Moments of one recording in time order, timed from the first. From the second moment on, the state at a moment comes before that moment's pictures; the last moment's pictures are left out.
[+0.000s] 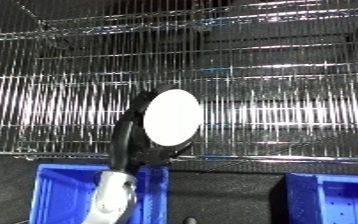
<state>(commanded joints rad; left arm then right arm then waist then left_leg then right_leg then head) -0.73 0.43 -0.30 0.72 -0.54 -0.40 0.17 -0.32 -0.36 0.44 0.93 0.87 -0.11 0.22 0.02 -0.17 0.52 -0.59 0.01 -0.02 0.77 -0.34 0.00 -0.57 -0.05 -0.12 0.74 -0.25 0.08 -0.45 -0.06</state>
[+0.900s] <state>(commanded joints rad) -0.39 0.48 -0.10 0.38 -0.63 -0.59 0.12 -0.23 -0.35 0.33 1.04 0.89 -0.18 0.21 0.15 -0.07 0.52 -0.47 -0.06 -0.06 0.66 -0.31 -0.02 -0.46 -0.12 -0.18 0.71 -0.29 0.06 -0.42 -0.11</state>
